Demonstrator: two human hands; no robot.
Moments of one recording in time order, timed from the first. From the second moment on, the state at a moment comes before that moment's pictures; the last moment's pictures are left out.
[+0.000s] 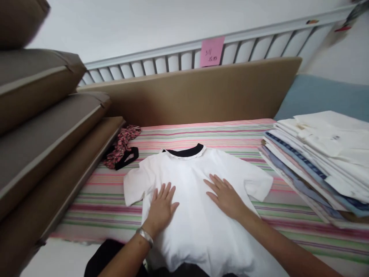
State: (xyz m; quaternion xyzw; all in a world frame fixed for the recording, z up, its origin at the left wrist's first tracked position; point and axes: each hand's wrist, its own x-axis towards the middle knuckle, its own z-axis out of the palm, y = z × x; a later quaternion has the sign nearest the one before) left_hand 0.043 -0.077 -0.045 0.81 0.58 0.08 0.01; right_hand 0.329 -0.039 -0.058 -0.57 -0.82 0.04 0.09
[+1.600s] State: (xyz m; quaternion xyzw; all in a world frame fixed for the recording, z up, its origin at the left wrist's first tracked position) left_hand 0.106 -0.222 -0.068 0.91 0.39 0.09 -0.11; right_hand 0.347 -0.284 -0.088 -0.67 -0.24 0.58 0.40
